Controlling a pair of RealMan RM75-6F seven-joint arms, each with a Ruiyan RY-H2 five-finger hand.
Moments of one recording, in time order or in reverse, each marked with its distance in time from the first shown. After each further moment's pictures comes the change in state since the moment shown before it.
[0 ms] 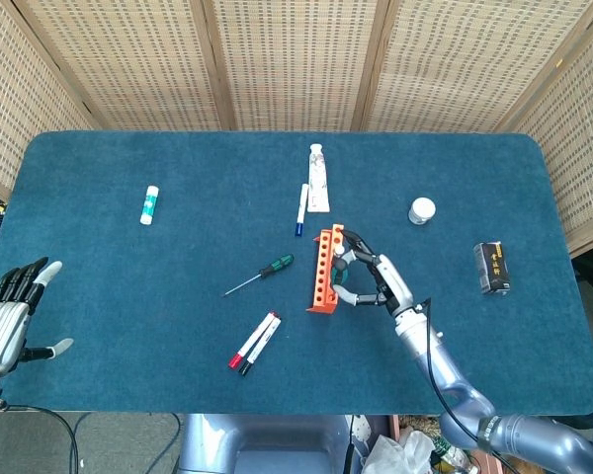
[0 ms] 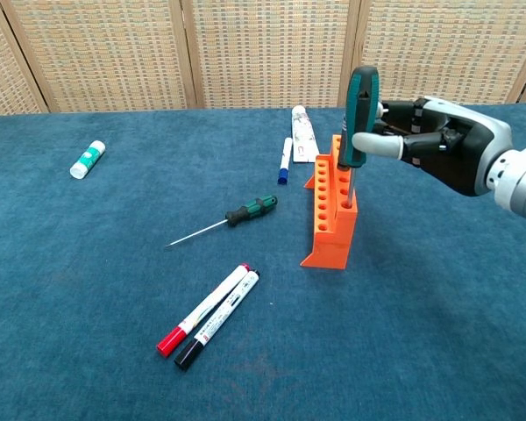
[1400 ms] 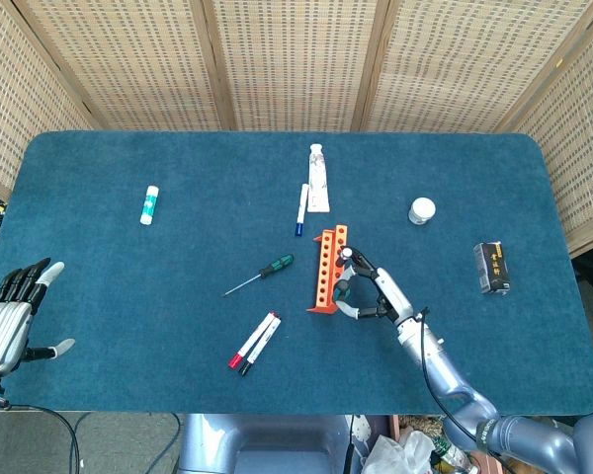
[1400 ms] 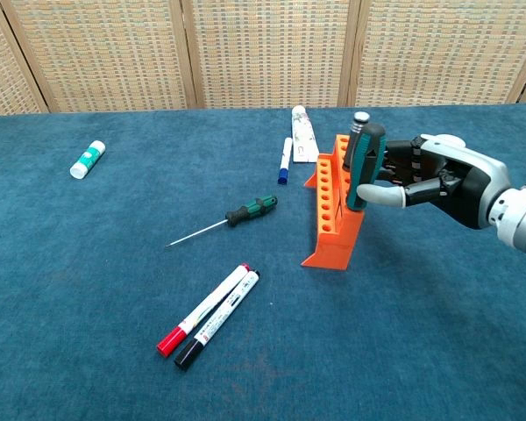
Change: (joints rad) left arm -0.007 -0.003 0.000 -0.004 -0.014 -0.011 0.012; right arm -0.003 -0.071 -0.087 0.181 -0.104 0.029 0.014
